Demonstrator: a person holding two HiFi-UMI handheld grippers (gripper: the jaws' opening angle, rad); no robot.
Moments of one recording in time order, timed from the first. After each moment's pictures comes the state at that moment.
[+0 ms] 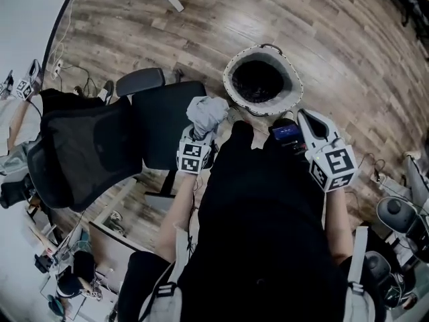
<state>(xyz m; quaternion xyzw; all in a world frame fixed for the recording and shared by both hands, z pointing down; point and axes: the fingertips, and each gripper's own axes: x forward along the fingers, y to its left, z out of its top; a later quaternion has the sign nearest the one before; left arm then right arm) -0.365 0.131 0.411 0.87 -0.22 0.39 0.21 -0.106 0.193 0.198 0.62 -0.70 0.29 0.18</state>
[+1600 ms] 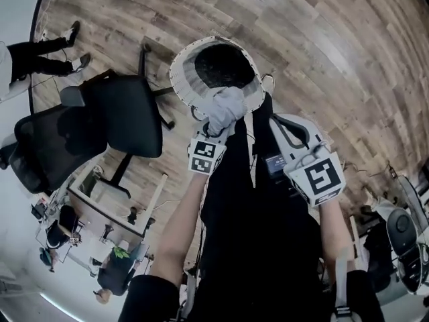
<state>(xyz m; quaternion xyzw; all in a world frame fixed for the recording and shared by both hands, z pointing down) 0.009 0.185 0.507 0.81 -0.24 0.43 0.32 0.158 0.134 0.324 0.44 -0.81 0.35 0.17</state>
